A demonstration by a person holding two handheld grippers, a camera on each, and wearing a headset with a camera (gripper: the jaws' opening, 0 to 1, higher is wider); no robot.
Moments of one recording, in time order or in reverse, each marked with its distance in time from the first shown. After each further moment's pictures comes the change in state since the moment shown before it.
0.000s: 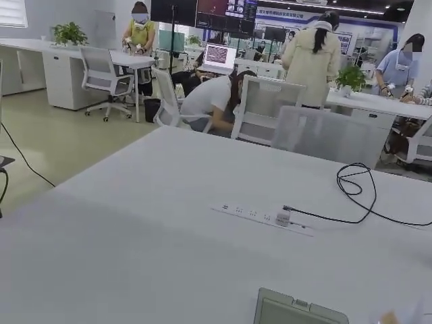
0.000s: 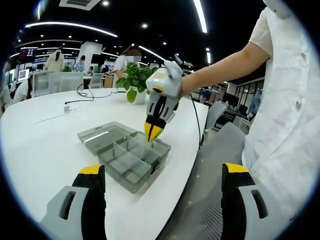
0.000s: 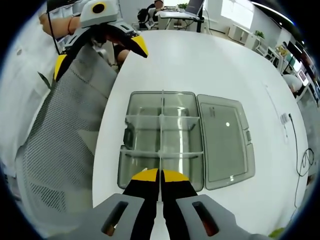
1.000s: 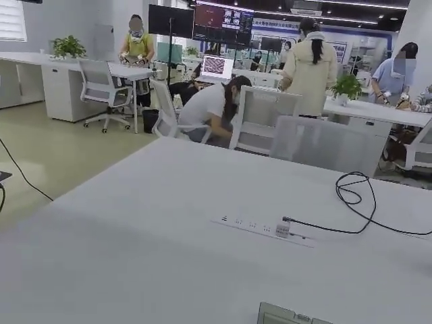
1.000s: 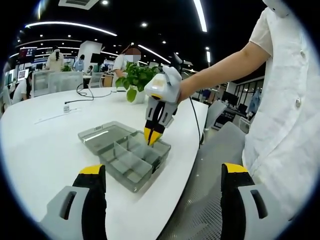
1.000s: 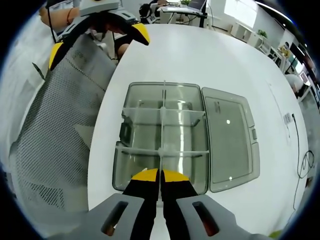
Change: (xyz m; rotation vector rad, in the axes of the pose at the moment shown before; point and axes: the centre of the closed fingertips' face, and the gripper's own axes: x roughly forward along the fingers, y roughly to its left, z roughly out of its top) left arm -0.002 0.001 0.001 0.003 0.009 -0.004; right arm 0.012 0.001 -0.006 -0.018 0.041 -0.002
